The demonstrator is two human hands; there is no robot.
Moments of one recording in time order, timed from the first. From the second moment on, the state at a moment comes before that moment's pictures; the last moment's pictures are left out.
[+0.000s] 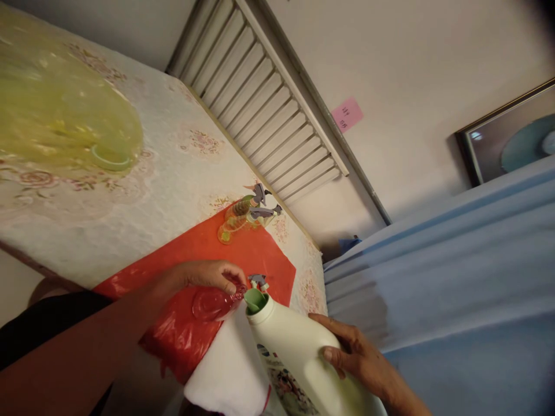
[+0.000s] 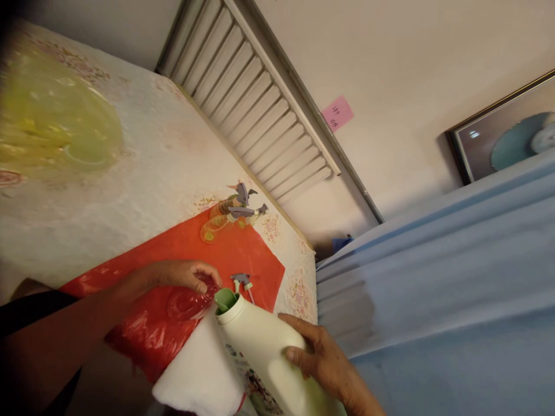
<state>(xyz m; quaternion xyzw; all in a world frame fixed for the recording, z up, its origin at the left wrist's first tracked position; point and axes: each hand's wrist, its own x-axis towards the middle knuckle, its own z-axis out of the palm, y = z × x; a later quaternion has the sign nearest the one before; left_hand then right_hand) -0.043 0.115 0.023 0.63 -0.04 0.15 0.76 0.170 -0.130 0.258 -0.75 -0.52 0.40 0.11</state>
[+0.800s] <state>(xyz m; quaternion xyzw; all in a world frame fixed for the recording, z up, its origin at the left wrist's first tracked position) -0.044 0.114 0.026 0.63 -0.04 0.14 0.77 0.167 -0.127 0.263 -0.74 -0.53 0.40 0.10</state>
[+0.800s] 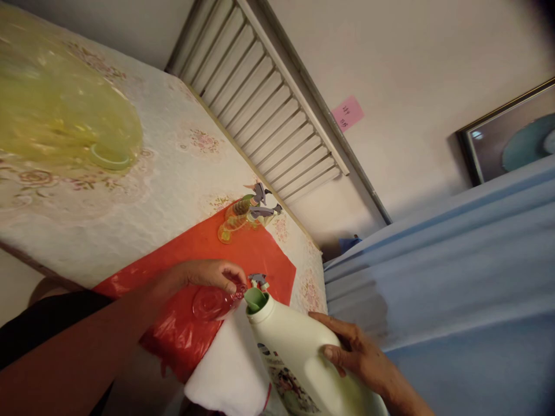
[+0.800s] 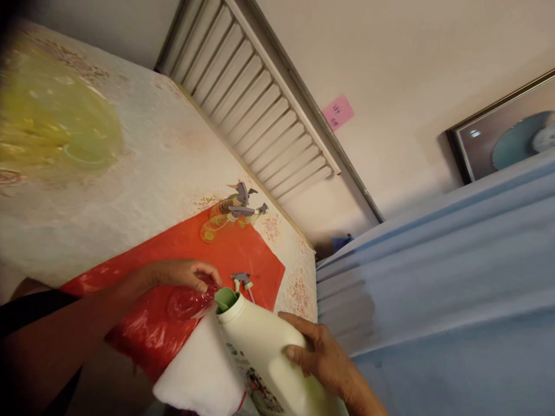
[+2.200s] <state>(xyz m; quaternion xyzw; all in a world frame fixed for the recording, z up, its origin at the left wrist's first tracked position) -0.041 0.117 0.018 0.63 -0.05 0.15 0.76 0.164 -0.124 0.267 -0.75 -0.53 0.39 0.08</state>
